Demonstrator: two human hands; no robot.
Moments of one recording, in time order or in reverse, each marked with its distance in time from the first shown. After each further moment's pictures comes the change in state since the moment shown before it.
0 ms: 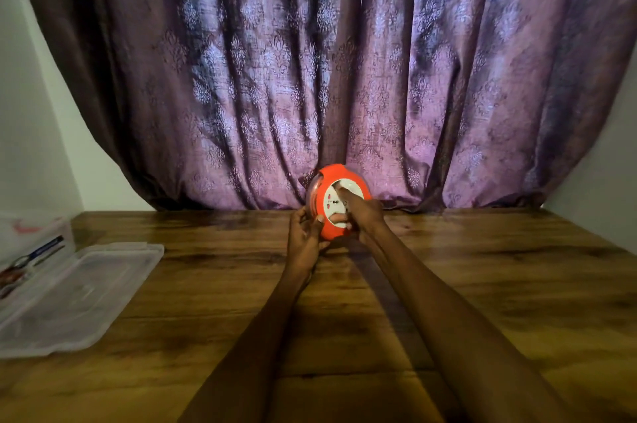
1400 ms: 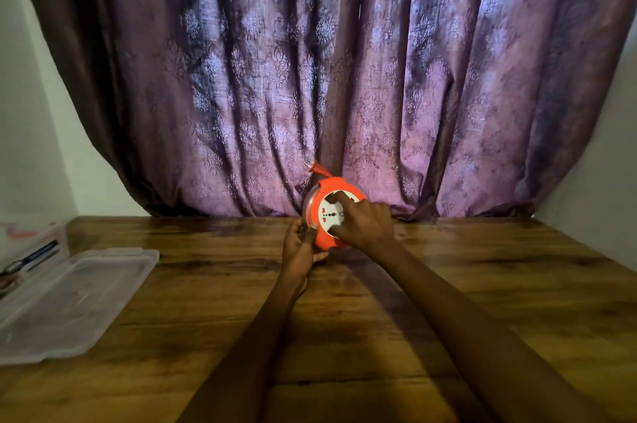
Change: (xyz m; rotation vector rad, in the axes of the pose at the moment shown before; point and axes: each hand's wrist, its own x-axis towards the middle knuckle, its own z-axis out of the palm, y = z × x) left_hand 0.002 0.002 -0.003 0.002 -0.006 -0.083; right_hand -0.001 0.001 -0.021 -1.402 0.157 -0.886
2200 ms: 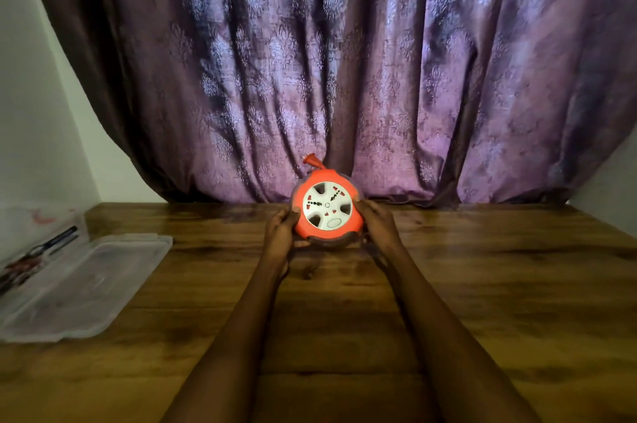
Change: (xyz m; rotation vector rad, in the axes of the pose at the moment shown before) left_hand 0.027 0.008 -0.049 0.086 0.100 -0.072; right_hand -0.018 0.009 0.065 1.555 -0.065 0.594
